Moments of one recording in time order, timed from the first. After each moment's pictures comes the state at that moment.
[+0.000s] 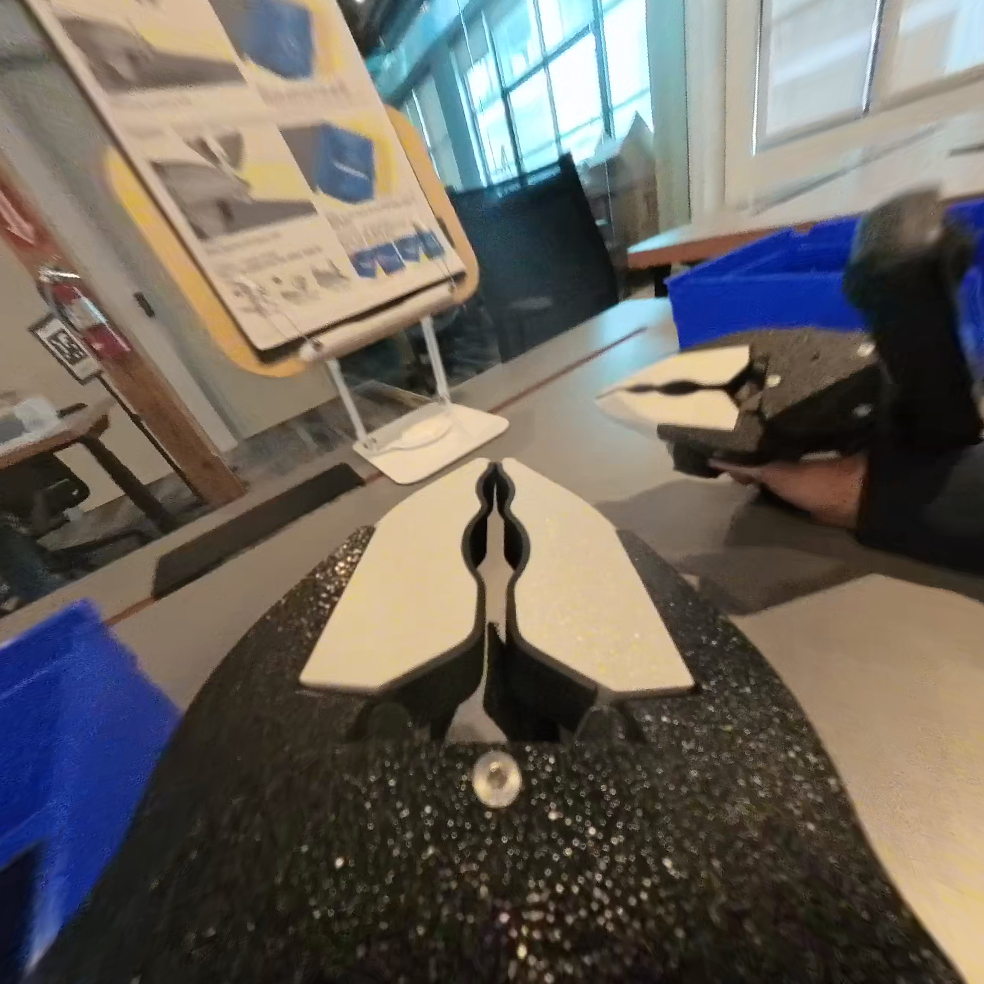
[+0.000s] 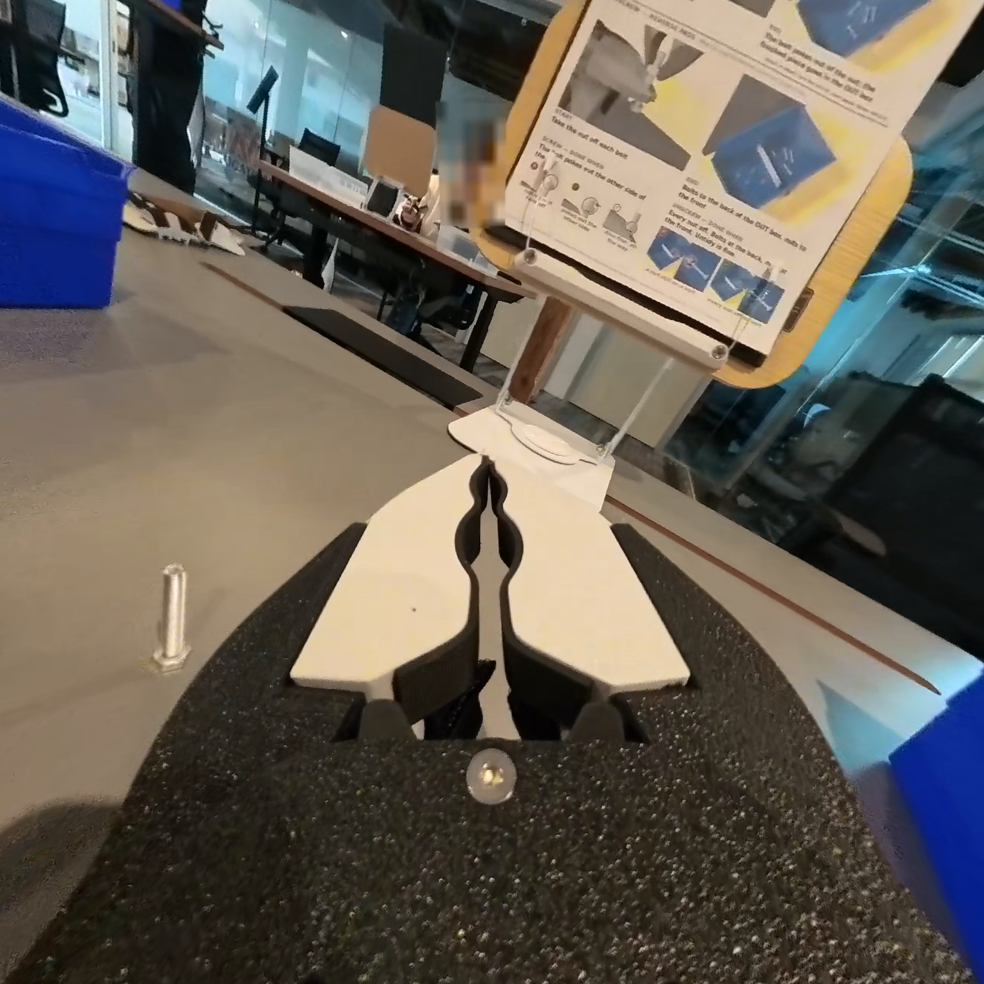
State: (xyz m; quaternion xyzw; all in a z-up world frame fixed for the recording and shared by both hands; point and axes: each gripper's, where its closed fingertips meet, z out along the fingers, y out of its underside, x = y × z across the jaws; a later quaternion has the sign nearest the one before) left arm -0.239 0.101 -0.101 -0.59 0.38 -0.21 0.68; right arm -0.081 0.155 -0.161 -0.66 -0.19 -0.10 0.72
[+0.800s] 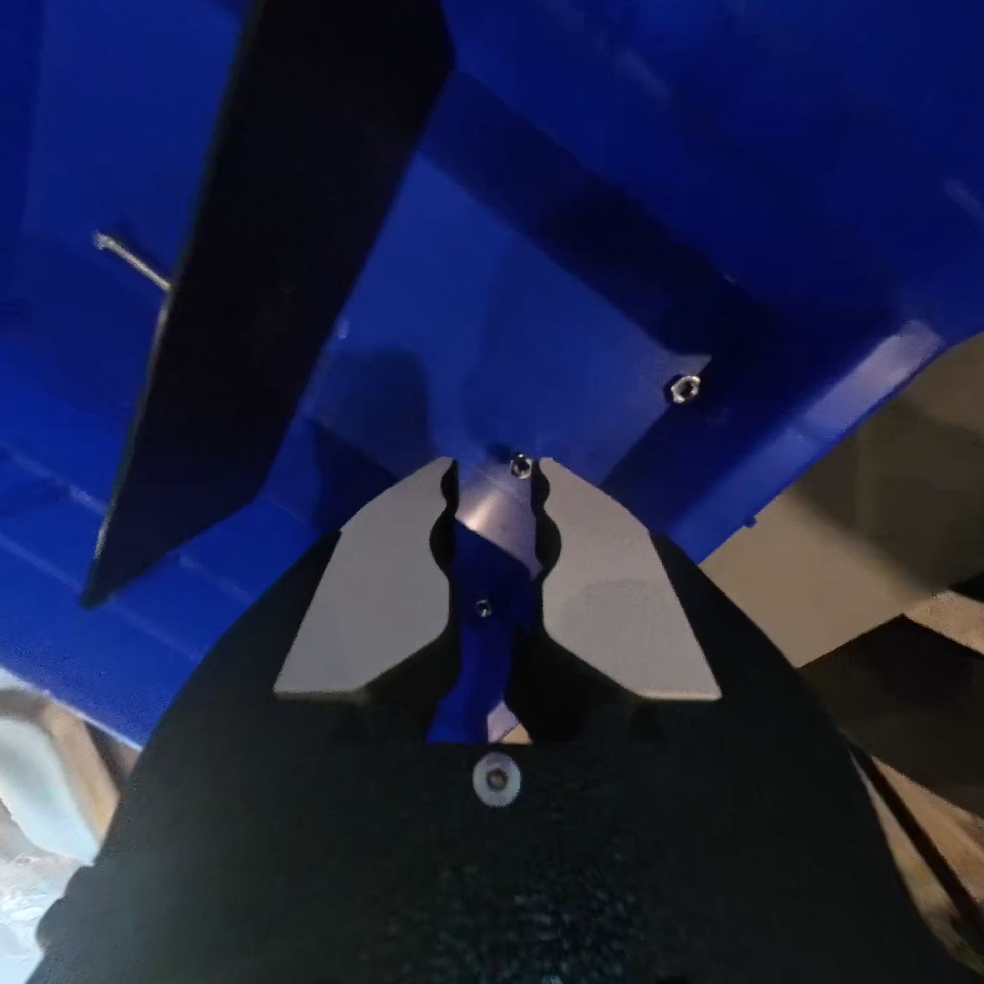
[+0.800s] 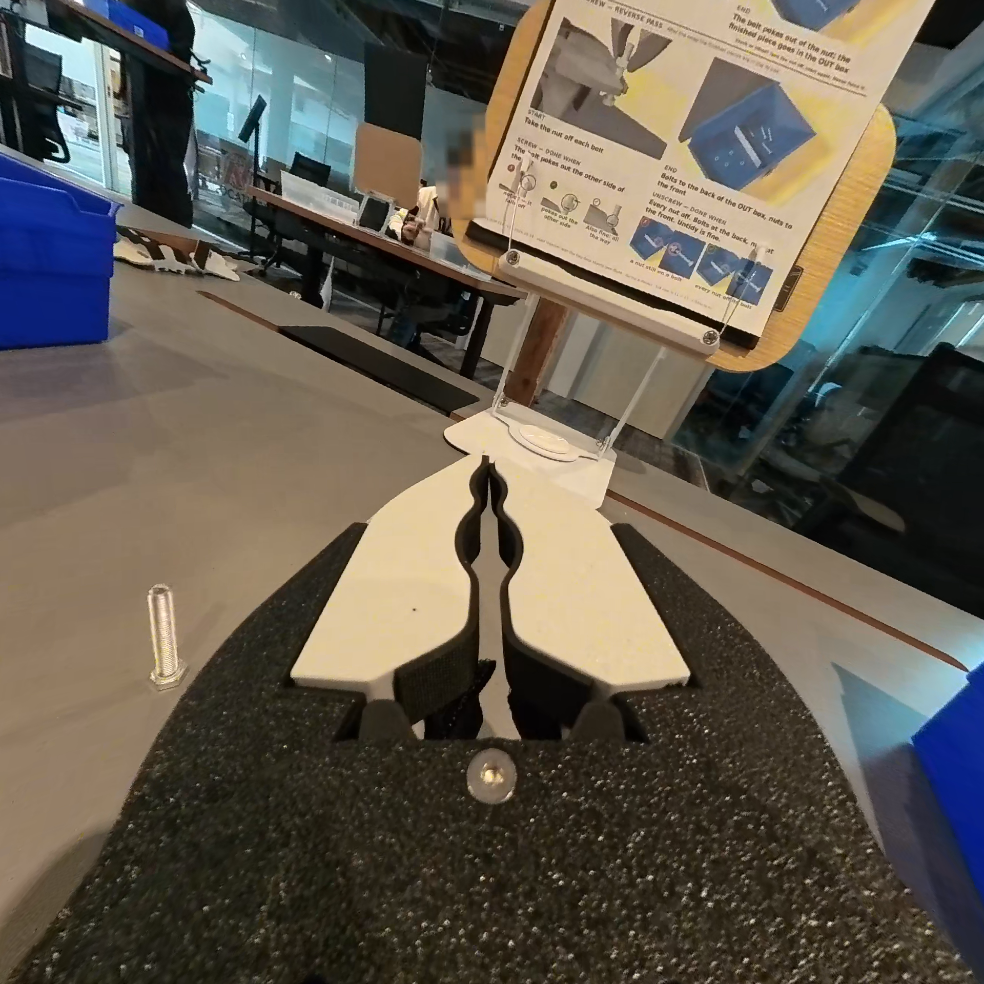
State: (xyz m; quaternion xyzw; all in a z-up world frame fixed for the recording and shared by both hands) left arm -0.508 0.141 -0.230 -0.83 0.54 0.02 0.12; right arm -0.073 0.156 -0.157 -0.66 -0.16 -0.07 0.73
